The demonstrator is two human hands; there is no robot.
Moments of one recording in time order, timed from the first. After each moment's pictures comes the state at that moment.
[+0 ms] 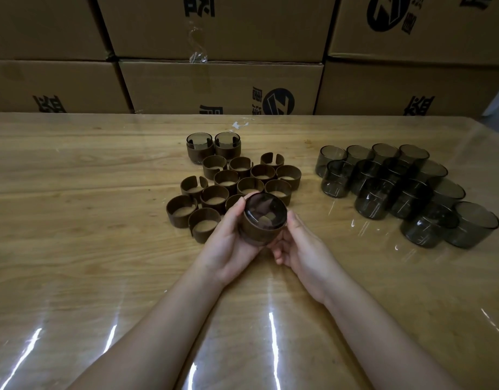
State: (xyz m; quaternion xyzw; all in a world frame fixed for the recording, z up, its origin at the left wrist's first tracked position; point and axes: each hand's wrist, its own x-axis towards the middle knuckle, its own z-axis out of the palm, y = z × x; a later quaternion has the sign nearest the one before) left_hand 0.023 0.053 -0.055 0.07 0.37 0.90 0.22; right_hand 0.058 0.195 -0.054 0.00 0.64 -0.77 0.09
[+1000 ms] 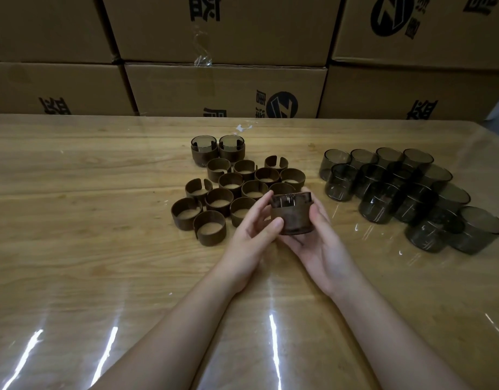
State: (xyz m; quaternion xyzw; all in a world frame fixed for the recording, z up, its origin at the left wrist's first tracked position) left_hand 0.026 0.066 -0.068 0.15 0.60 0.78 0.10; right_hand 0.048 0.213 -0.055 -0.03 0.46 -0.89 0.04
